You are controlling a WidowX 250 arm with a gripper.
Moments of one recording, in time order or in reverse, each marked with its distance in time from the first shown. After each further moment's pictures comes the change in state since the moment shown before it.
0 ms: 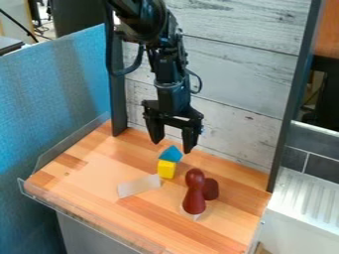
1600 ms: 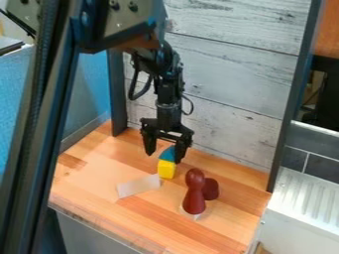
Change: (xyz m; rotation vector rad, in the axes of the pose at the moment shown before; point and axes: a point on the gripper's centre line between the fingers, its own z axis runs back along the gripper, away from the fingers) arm 0.036 0.052 -0.084 0.077 0.143 0.138
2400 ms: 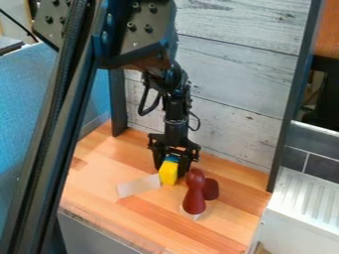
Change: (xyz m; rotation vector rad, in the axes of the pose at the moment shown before) arm 0.001 -0.015 -0.024 -0.026 0.023 -0.013
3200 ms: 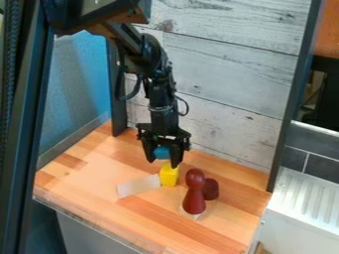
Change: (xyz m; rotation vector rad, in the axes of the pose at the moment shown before) arm -0.029 0.005 0.038 -0.069 -0.060 -0.042
